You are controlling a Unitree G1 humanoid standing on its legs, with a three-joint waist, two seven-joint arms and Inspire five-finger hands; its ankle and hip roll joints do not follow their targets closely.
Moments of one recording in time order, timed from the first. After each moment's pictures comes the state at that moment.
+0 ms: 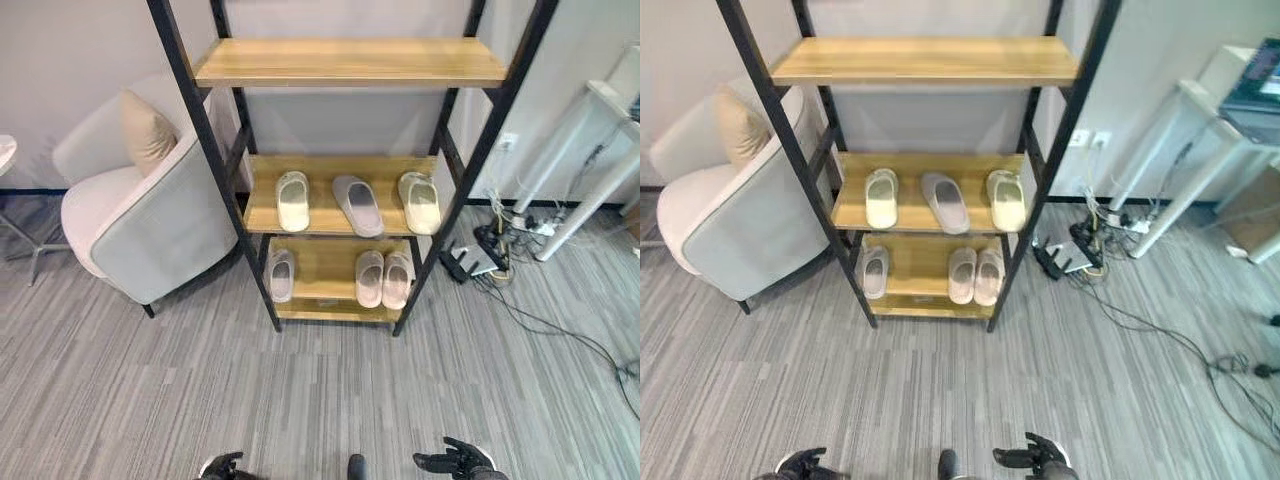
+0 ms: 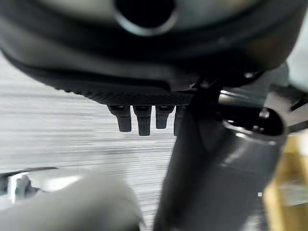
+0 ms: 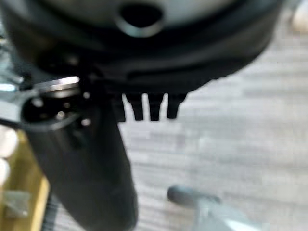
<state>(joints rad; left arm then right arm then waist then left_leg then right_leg) -0.11 0.20 -0.16 1.31 -0.09 -0.10 0.07 -0.08 -0.29 0.19 1.26 0.23 -0.07 -0.06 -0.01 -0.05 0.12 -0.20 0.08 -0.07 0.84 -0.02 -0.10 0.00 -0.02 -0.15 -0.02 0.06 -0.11</state>
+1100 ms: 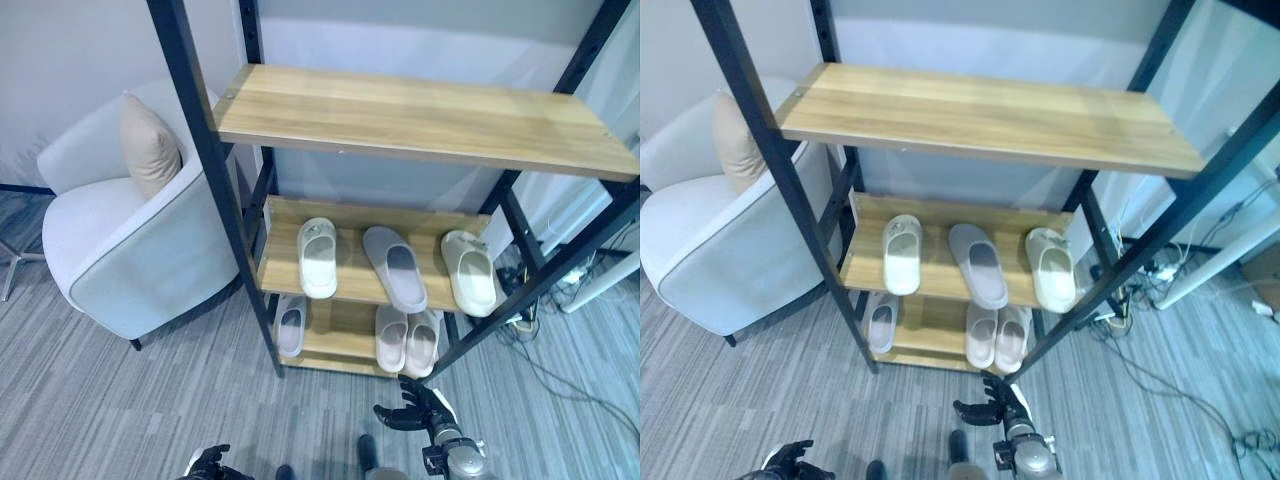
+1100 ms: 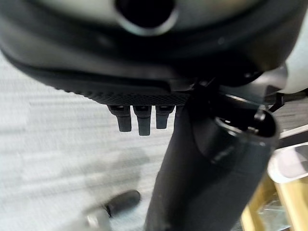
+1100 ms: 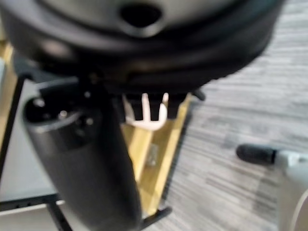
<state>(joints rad) -0.04 0.23 -0.19 1.33 -0.03 -0.11 0.12 0.07 -0.26 0.25 0.71 0.15 -0.11 -0.06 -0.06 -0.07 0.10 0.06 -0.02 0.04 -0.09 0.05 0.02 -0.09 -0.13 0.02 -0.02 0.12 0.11</state>
